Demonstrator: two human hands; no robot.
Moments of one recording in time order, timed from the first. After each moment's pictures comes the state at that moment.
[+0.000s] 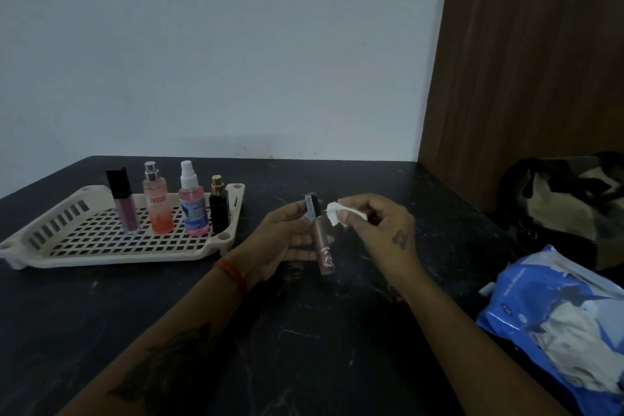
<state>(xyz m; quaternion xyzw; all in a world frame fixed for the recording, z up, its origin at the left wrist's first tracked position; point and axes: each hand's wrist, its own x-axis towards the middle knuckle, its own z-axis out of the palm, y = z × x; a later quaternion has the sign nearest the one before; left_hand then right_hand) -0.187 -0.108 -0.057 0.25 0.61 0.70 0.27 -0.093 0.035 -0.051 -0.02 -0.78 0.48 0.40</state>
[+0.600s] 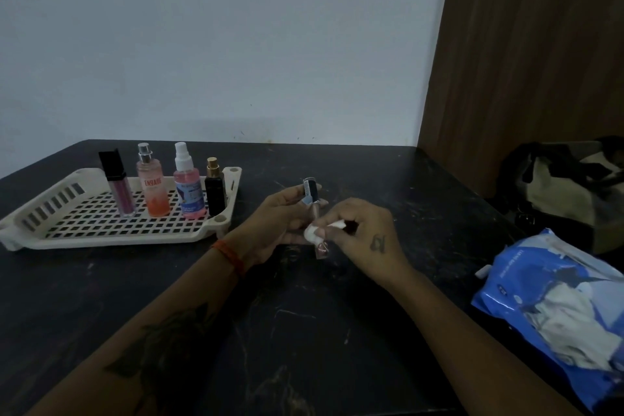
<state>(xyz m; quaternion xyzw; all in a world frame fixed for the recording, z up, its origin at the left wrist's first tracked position) -0.188 -0.106 -0.059 0.25 0.62 0.69 0.27 -0.088 0.026 -0.067 0.04 -0.85 0.41 0.32</state>
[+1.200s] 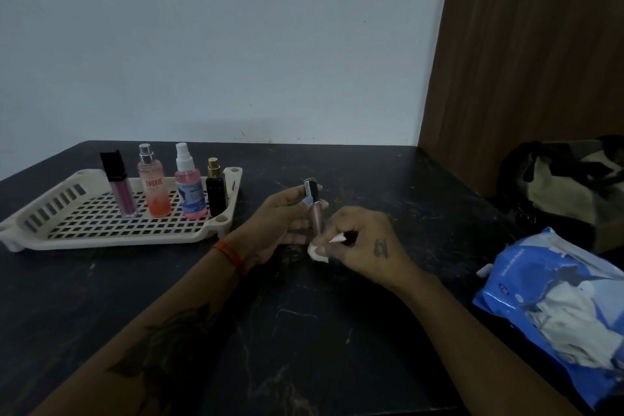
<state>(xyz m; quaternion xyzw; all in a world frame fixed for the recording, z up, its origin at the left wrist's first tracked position) -0.189 -0.107 -0.060 0.26 0.63 0.68 0.26 -0.080 0.029 -0.067 0.09 -0.88 0.38 0.26</state>
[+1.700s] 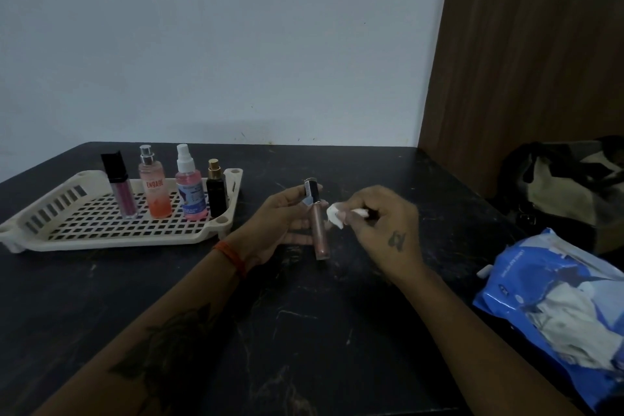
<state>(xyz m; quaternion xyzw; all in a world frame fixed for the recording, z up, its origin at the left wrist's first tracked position) -0.189 -0.107 -0.058 0.26 0.63 0.68 0.26 -0.085 0.039 -0.062 0.02 -0.83 0.34 0.44</state>
